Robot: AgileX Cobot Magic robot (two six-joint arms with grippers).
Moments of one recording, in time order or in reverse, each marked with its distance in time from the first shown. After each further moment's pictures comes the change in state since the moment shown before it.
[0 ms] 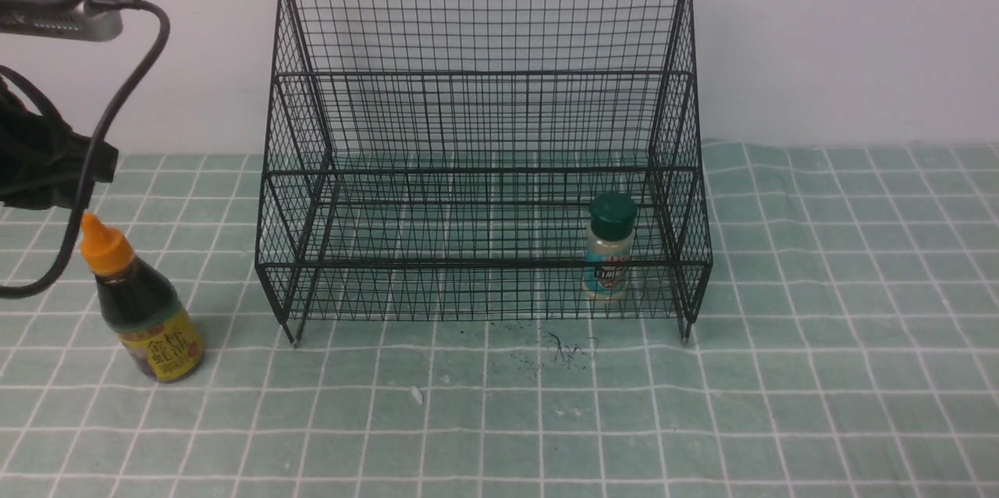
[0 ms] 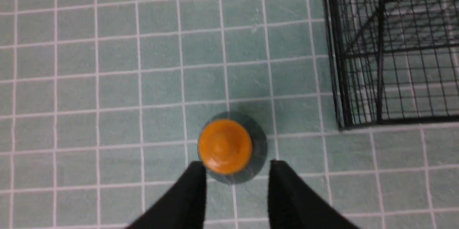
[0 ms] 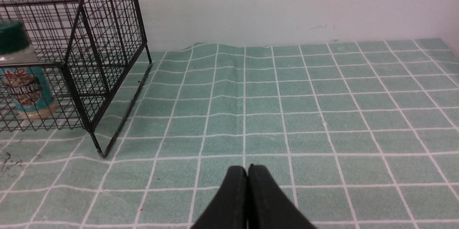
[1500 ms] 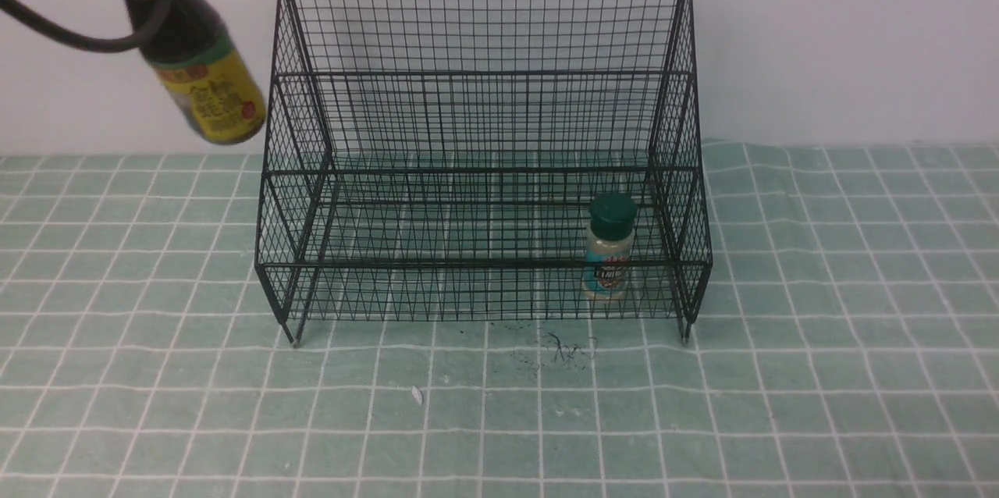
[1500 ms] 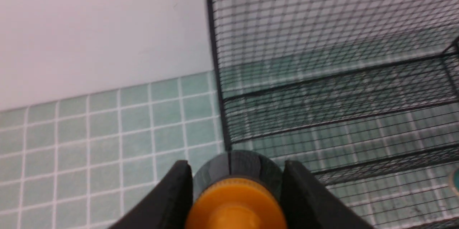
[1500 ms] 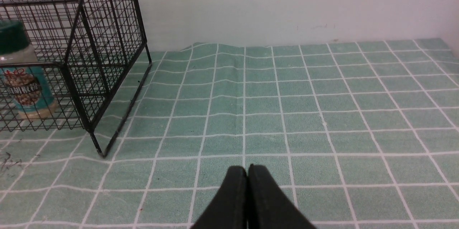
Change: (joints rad) right arm 0.000 0.000 0.000 0.000 0.000 -0.001; left arm -0.255 0.191 -0.634 0.038 0.212 -0.152
